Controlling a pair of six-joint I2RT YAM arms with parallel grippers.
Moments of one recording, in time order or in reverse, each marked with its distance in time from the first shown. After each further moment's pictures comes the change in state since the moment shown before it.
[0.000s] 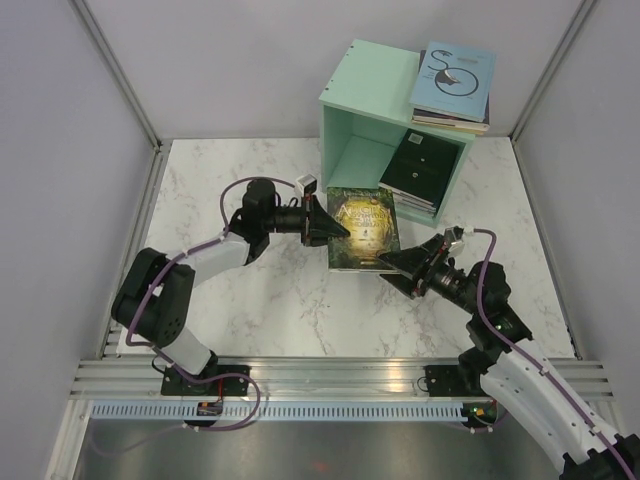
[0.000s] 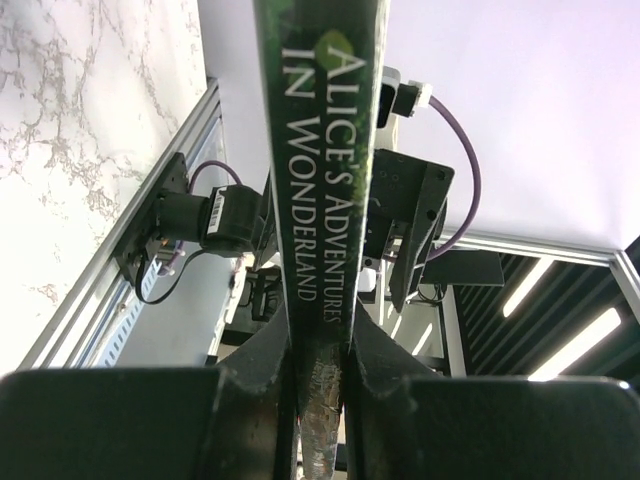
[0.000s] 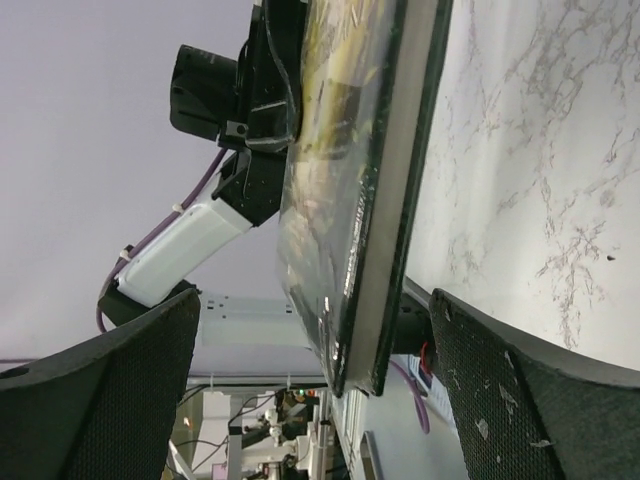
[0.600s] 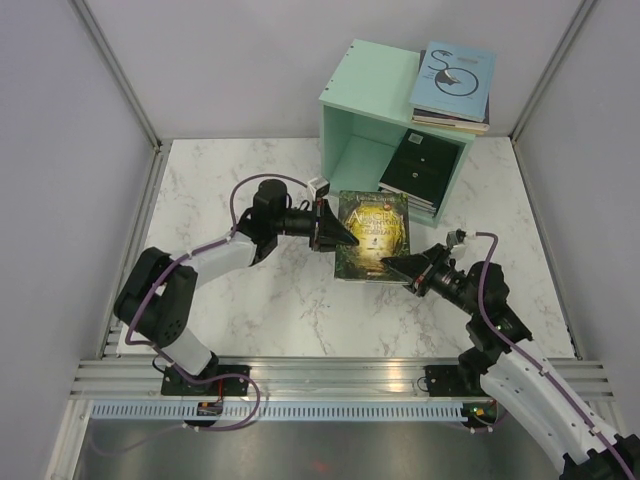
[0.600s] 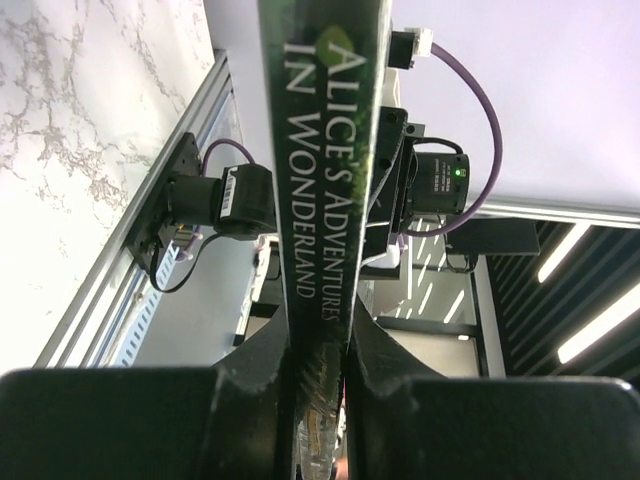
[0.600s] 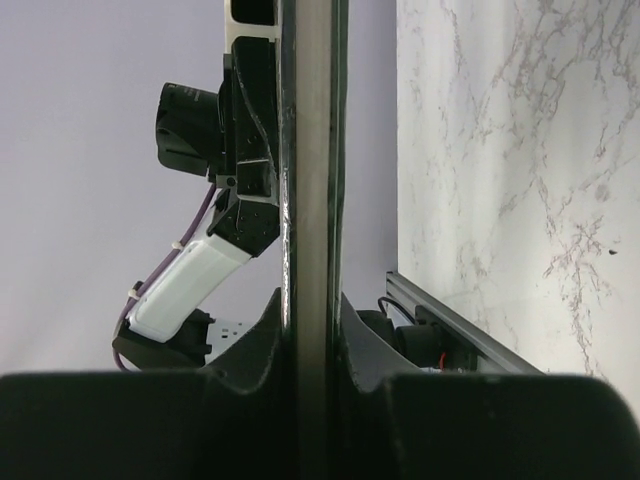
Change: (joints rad) left arm -0.056 0.013 0.030 -0.066 0.005 0.105; right arm 0.000 -0.007 -0.005 -0.030 0.057 0.071
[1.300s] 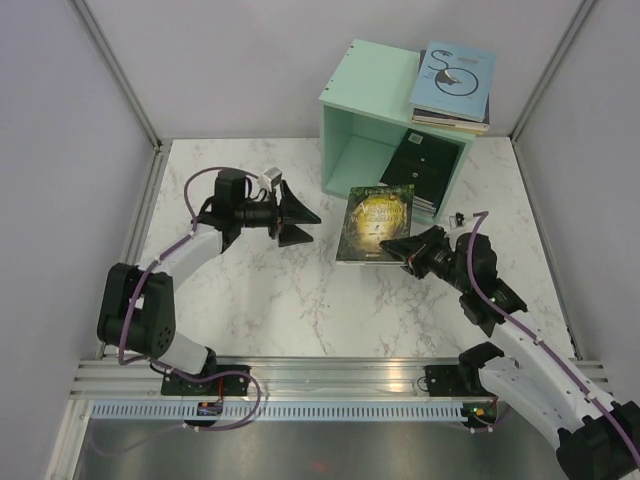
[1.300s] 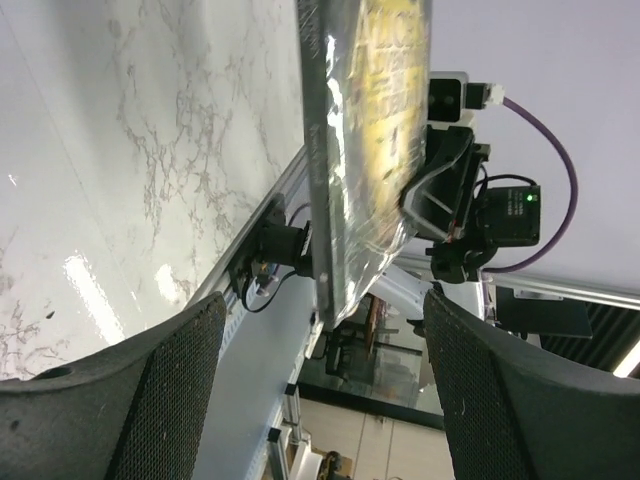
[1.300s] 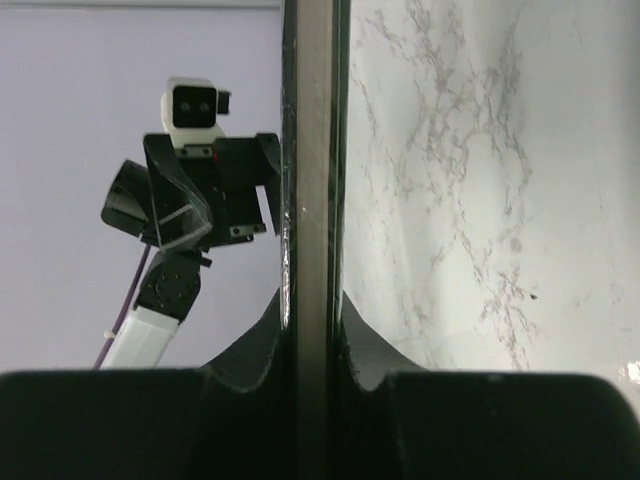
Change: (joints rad) left arm 0.248 -0.092 0.025 -0.433 0.004 0.351; right arm -0.020 0.216 0.164 -0.143 0.116 -0.103
